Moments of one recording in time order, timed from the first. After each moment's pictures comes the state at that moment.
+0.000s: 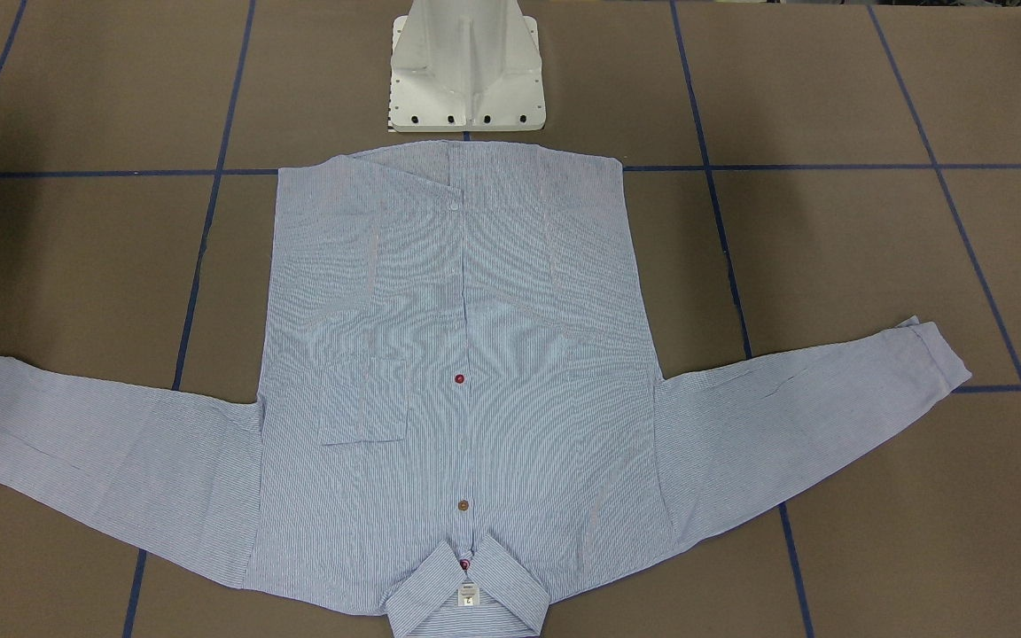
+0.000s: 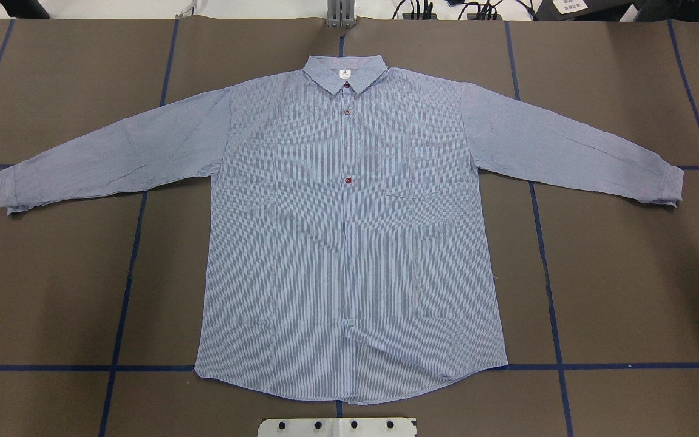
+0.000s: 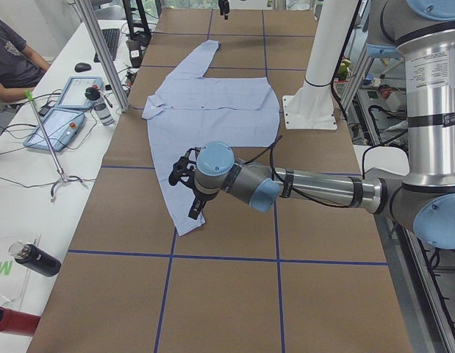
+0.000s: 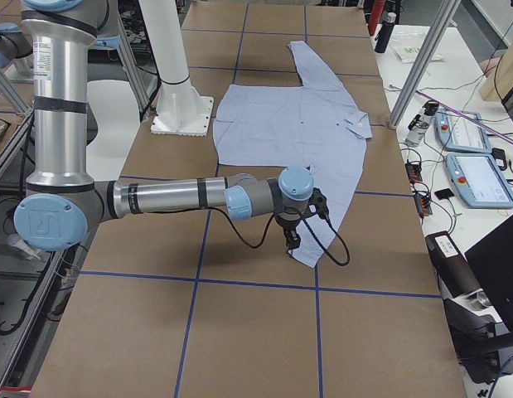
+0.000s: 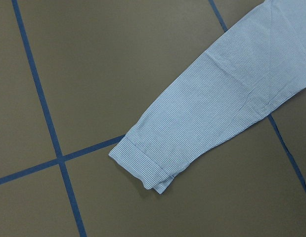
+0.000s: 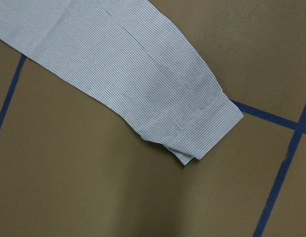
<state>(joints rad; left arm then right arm) -1.50 -1.42 -1.82 -1.96 -2.49 -0.07 1.38 -1.63 1.73 -1.43 2.46 -0.05</state>
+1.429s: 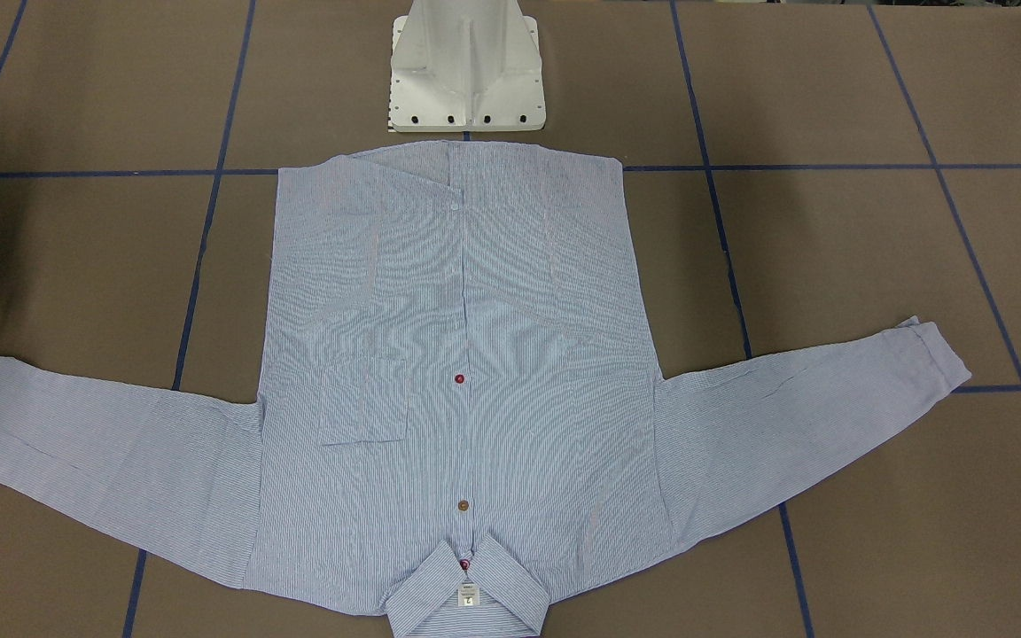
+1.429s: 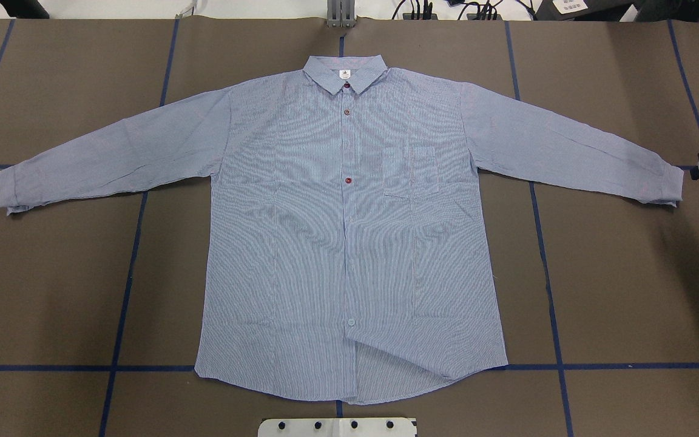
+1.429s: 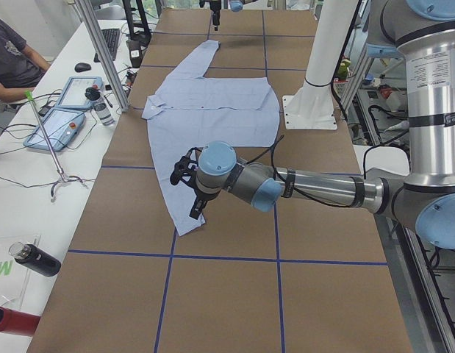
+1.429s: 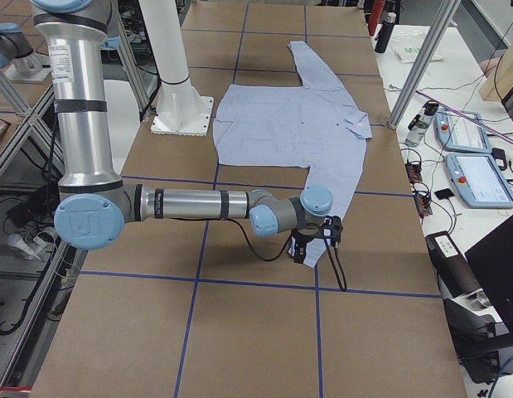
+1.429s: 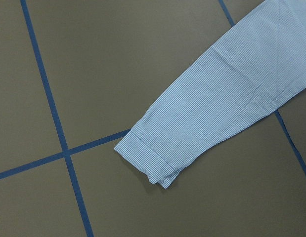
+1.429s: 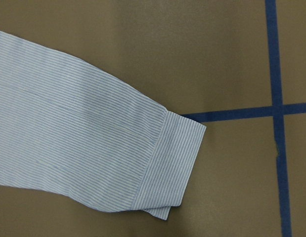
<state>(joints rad) -1.50 -1.41 -1.83 -1.96 -2.49 -0.07 1.28 -1.51 1.47 -1.24 2.38 0.53</state>
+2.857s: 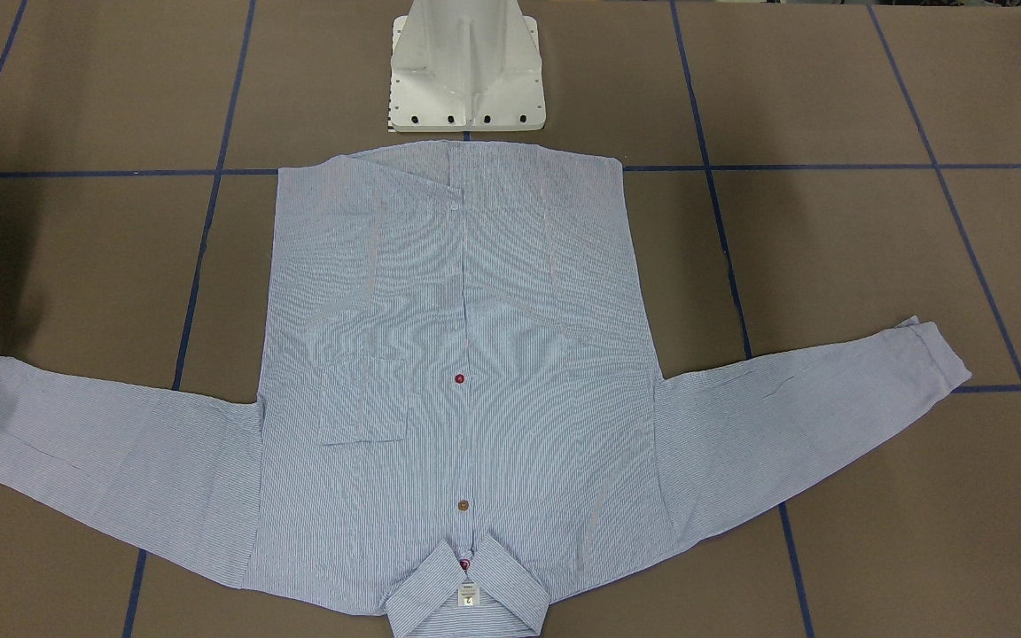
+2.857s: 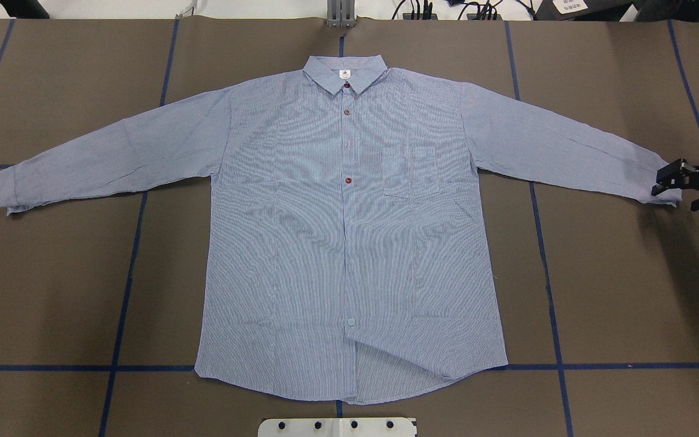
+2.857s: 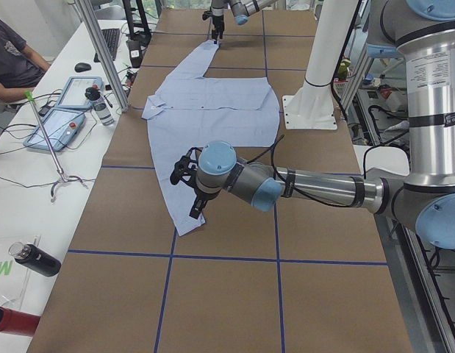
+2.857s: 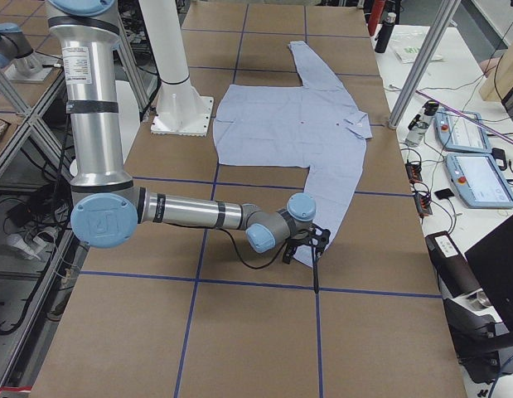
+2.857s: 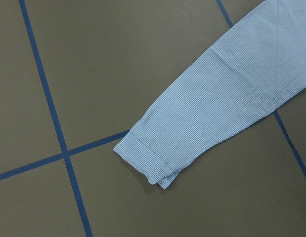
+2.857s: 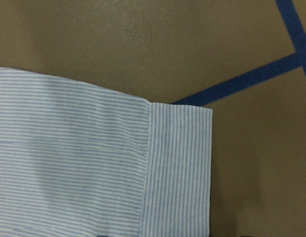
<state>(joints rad) -1.50 -1.41 -1.83 -1.96 -2.49 -0.07 1.15 -1.51 1.33 -0.93 2.30 1.00</state>
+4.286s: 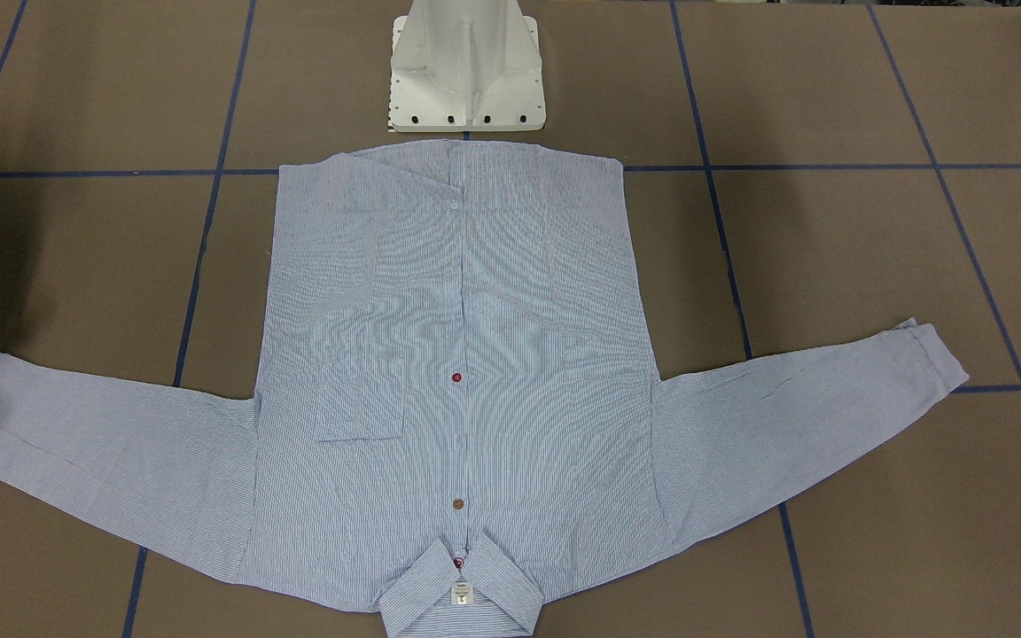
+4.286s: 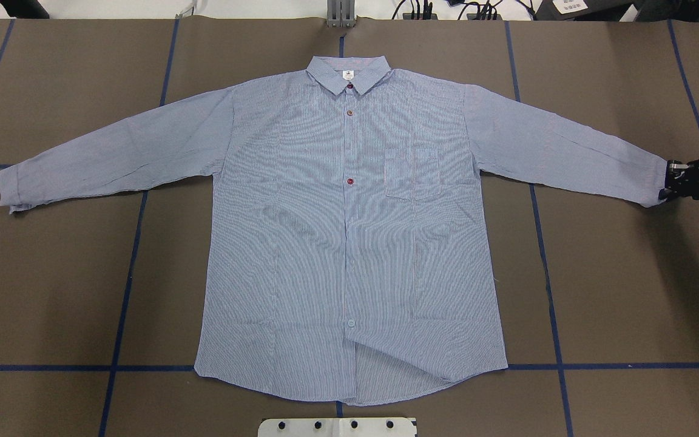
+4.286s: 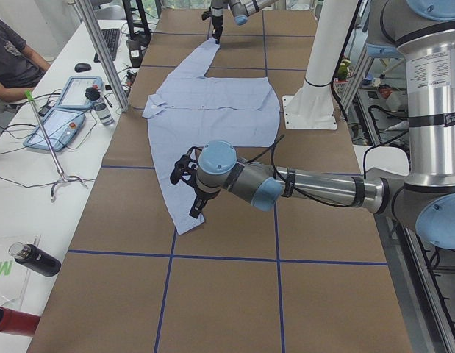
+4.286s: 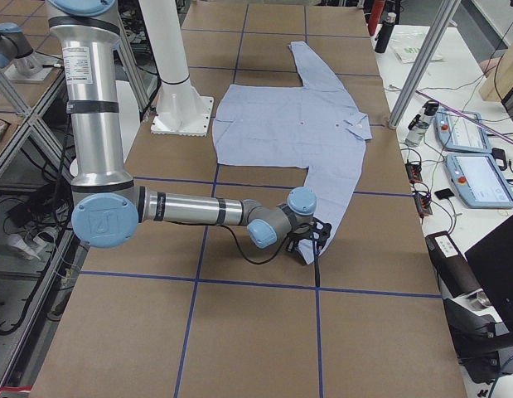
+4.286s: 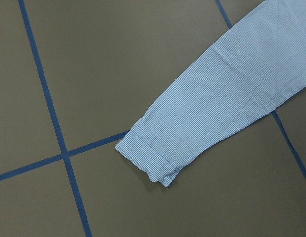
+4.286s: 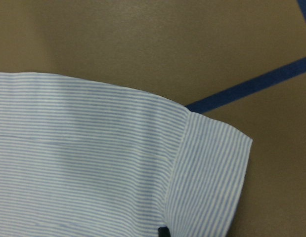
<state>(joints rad) -1.50 -1.41 -1.84 -1.96 -2.49 -0.07 1.15 -1.52 1.40 -0.93 2.30 1.03</state>
